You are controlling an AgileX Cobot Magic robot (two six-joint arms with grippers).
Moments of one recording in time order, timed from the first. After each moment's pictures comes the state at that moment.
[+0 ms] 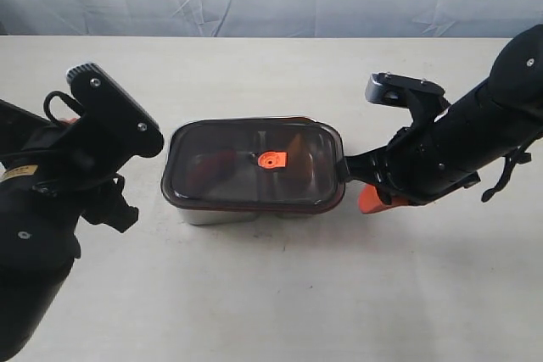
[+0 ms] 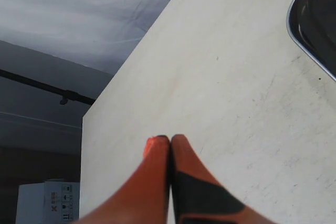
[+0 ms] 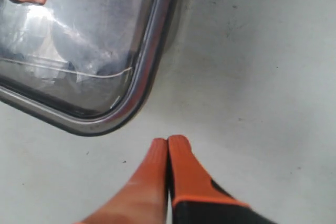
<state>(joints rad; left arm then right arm) -1.10 1.41 -0.56 -1.75 -1.14 1.87 0.49 1.59 -0.81 0.61 0.65 -0.33</state>
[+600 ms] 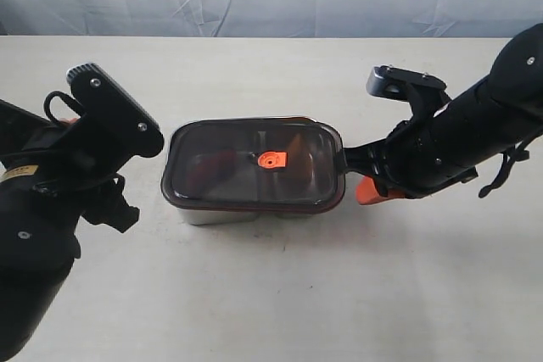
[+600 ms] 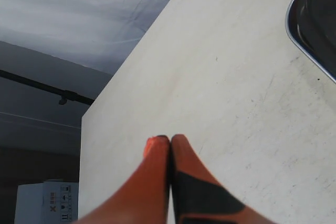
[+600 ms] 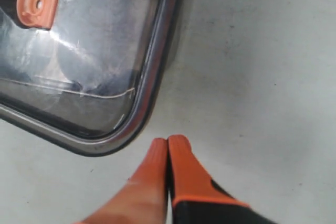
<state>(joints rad) -1.10 1.41 -0.56 -1.75 -1.14 1.87 0.49 1.59 -0.81 0.63 0.61 -0.33</state>
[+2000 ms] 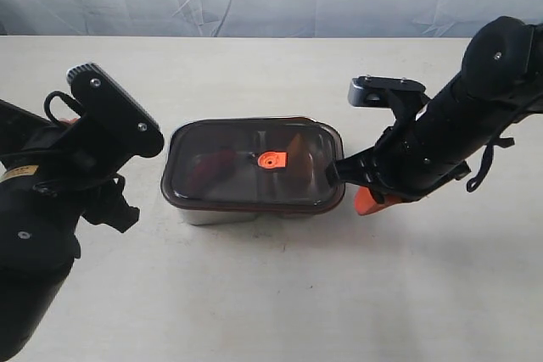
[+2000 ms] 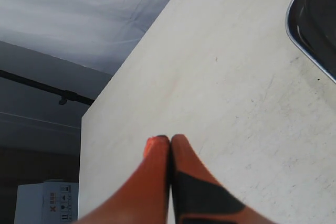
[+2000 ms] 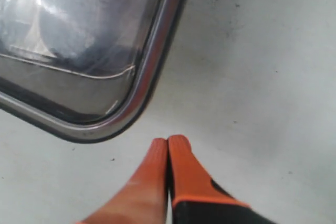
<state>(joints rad) -1.10 1.41 -0.56 -1.75 -1.14 1.87 0.53 1.64 -0.89 0.48 0.70 -0.25</state>
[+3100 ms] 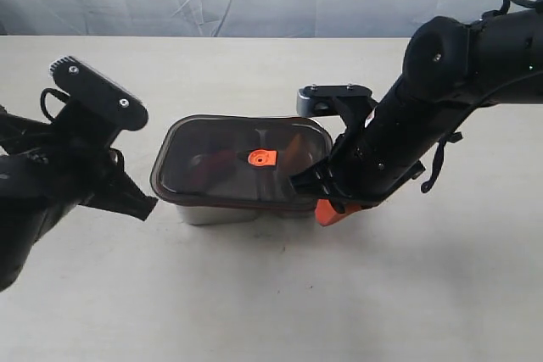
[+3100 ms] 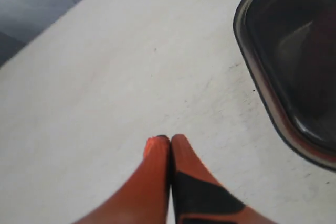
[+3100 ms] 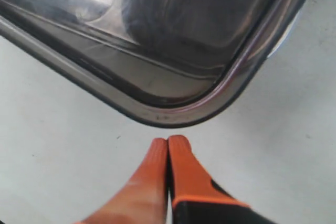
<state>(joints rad) -0.88 1.41 -0.56 -1.74 -0.78 1.72 0.67 1.70 -0.98 0.45 0.75 -0.22</state>
